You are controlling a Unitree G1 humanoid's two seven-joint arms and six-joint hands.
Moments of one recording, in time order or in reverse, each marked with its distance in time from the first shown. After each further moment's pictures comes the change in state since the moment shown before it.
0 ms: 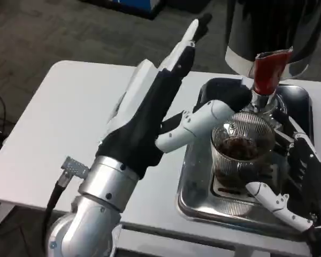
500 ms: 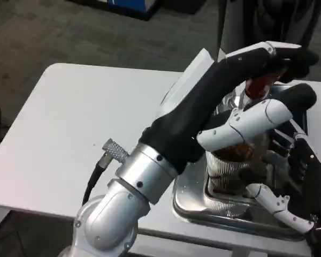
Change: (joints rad) left arm -0.116 -0.030 -0.075 0.075 -0.195 -0.063 -0.083; right arm 0.011 0.000 -0.009 -0.015 0.001 0.000 0.012
